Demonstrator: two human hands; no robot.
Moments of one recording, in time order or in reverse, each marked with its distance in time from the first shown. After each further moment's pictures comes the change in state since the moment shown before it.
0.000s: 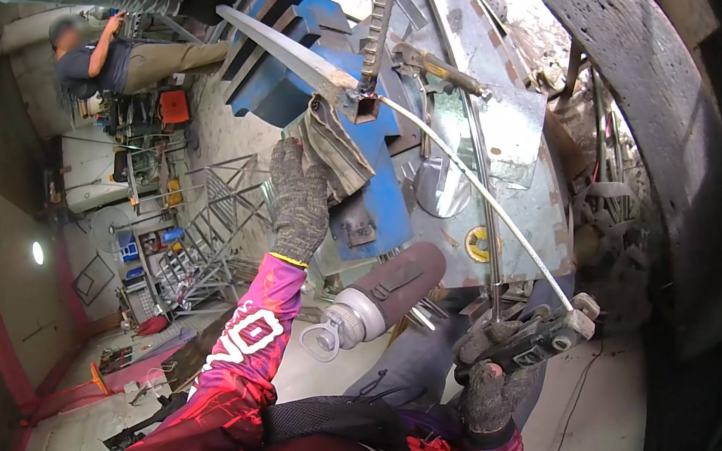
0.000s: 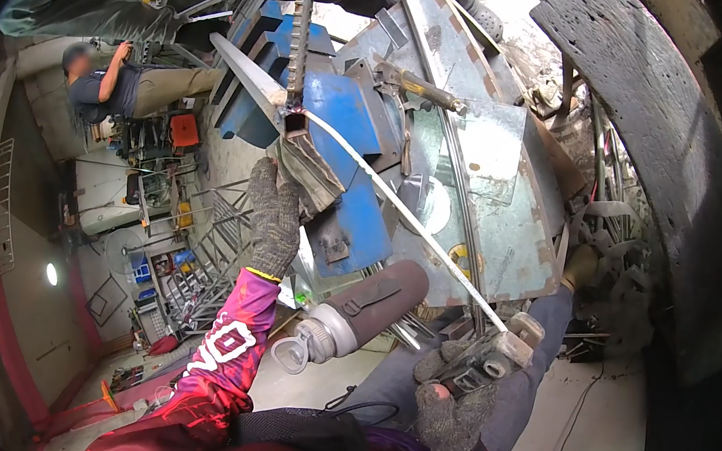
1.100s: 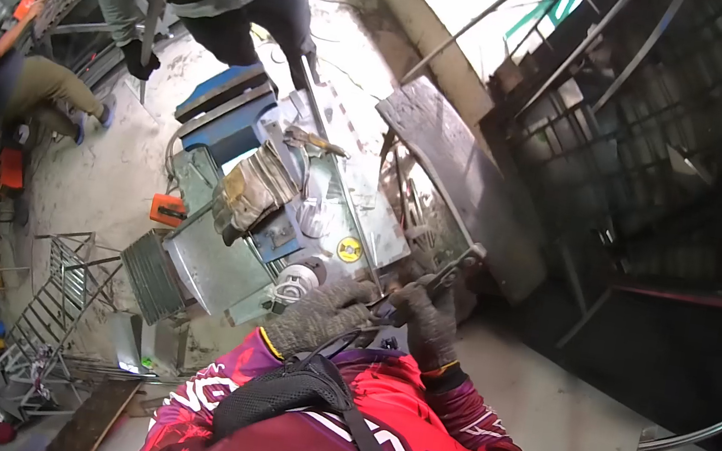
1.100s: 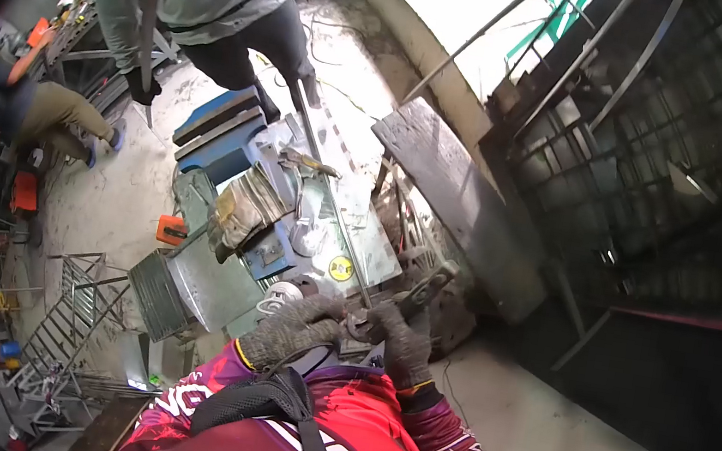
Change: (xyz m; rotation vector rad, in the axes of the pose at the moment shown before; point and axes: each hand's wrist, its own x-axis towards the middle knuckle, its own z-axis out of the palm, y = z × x) left_hand -0.158 0.102 -0.179 -1.168 -0.832 0.497; right_hand -0.104 -0.051 0.093 -0.459 0.151 -0.315
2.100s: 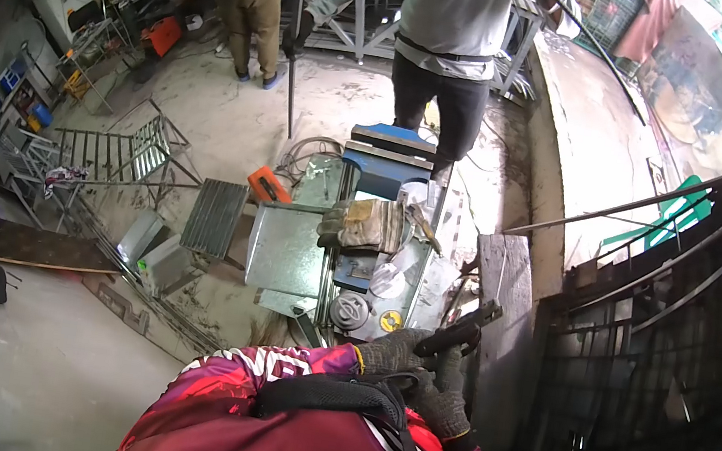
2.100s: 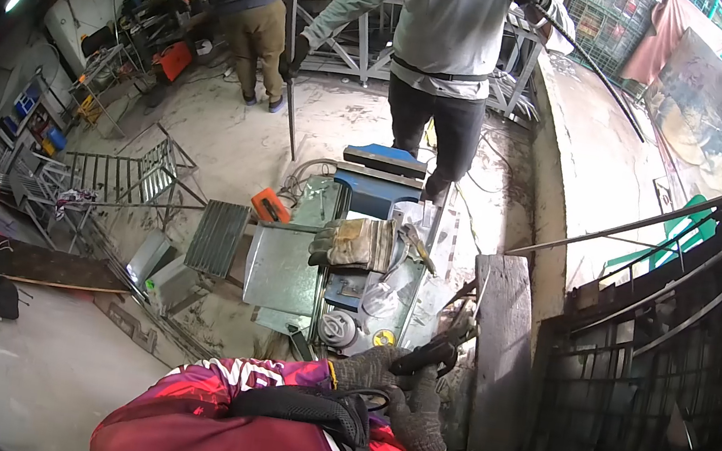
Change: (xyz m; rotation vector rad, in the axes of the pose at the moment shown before) left_hand 0.036 -0.019 0.068 -0.356 0.347 0.249; right_hand 0.000 -0.060 0.003 -0.654 -0.782 -0.259
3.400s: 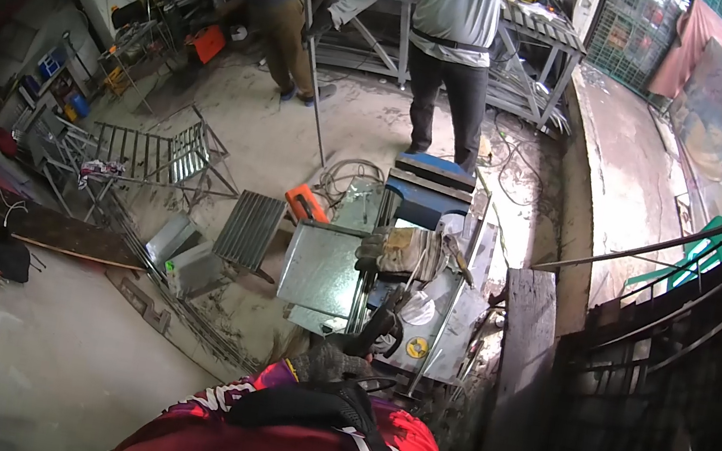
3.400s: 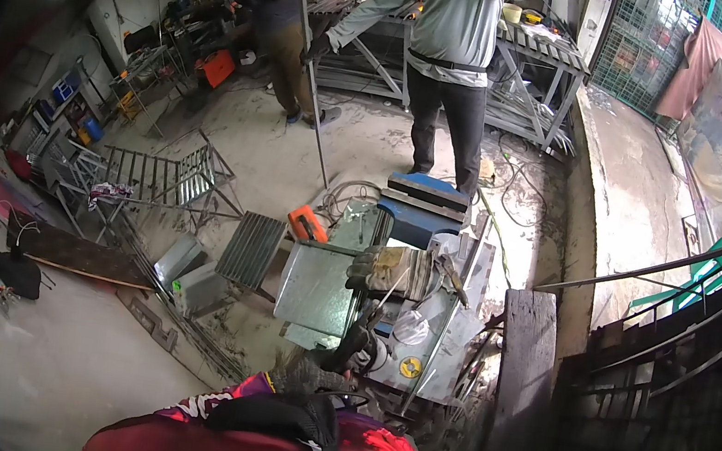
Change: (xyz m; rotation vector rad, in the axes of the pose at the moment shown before) left_hand -0.132 0.021 -0.093 -0.021 0.382 -0.316; right_hand -0.118 0.289 -0.010 -0.426 -0.217 0.748
